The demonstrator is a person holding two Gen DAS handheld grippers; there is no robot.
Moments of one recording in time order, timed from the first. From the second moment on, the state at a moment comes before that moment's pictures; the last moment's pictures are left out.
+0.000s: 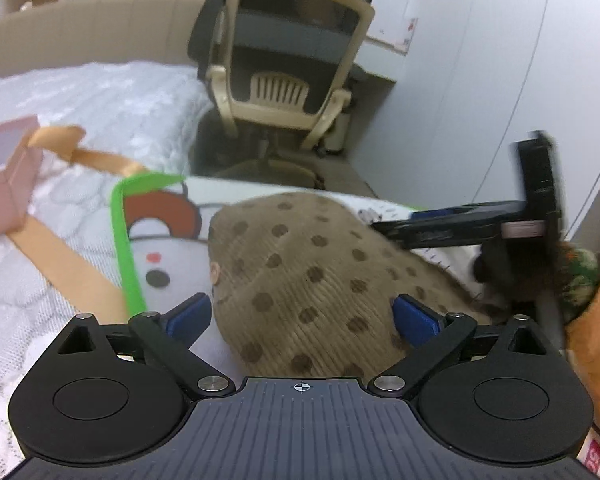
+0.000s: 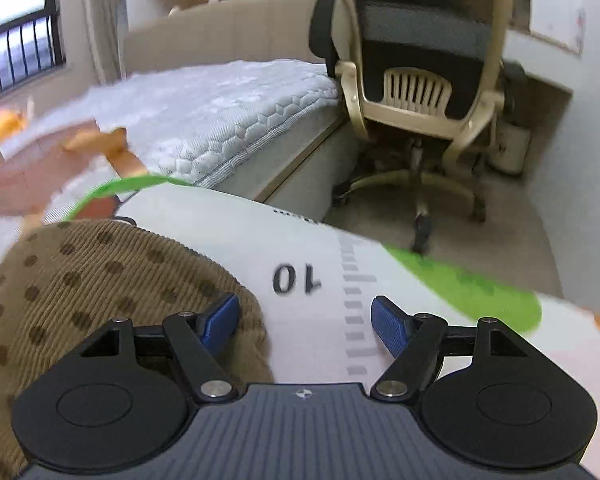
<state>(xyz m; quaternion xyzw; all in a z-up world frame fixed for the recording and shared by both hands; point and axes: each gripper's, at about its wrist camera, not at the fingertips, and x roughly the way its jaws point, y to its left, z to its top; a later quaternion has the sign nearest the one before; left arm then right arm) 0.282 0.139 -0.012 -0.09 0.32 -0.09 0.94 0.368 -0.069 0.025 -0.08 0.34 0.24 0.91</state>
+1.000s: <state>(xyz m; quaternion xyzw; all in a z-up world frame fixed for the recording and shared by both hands) 0.227 0.114 0.032 -0.09 0.29 -0.14 0.94 0.219 -0.117 0.061 -0.10 0.28 0.36 0.88</state>
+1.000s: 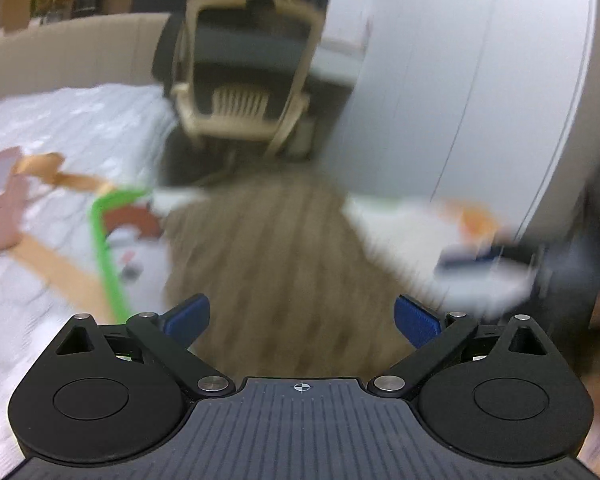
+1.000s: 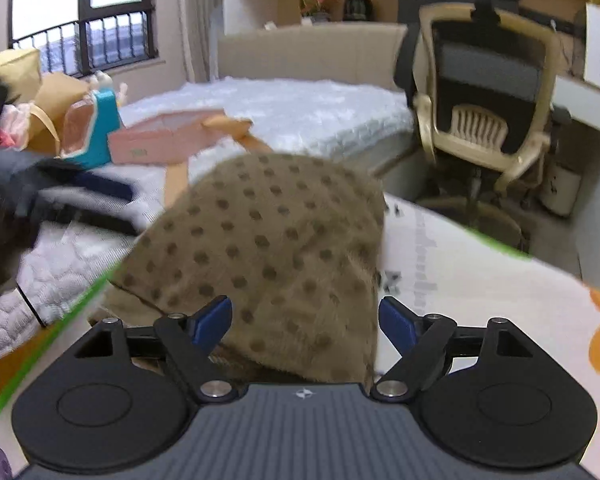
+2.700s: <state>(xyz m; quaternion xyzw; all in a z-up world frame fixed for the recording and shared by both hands) 0.104 0.057 -0.028 -0.12 0.35 -0.01 0.93 0.150 -0.195 0.024 -0.02 0.32 0.25 0.92</state>
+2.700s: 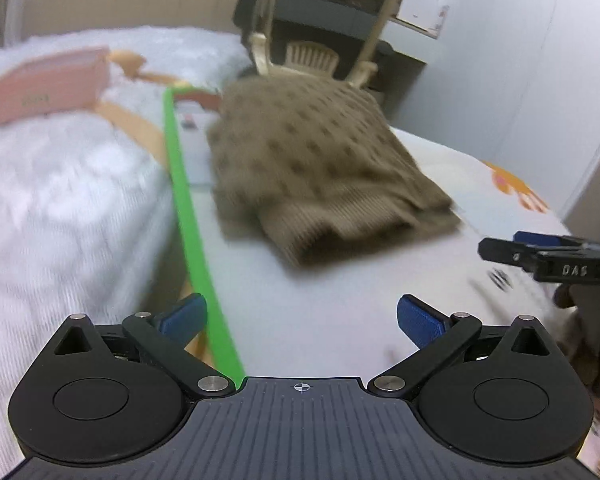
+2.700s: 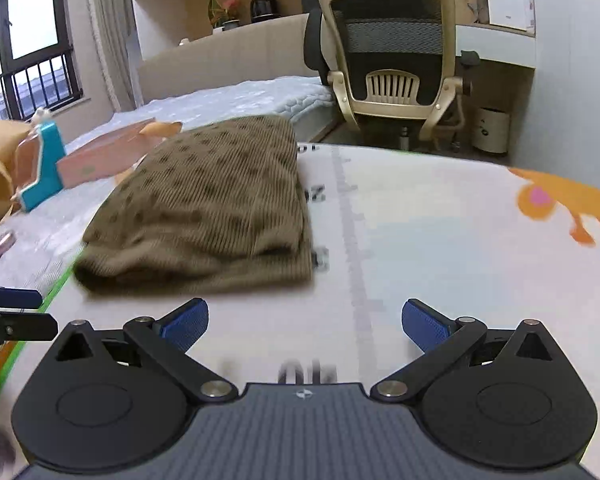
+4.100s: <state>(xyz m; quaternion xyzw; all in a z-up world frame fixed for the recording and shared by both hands) 0.087 -0.017 -0.044 -0.01 0.34 0.04 0.94 0.099 -0.200 0.015 -0.07 0.33 0.26 0.90</state>
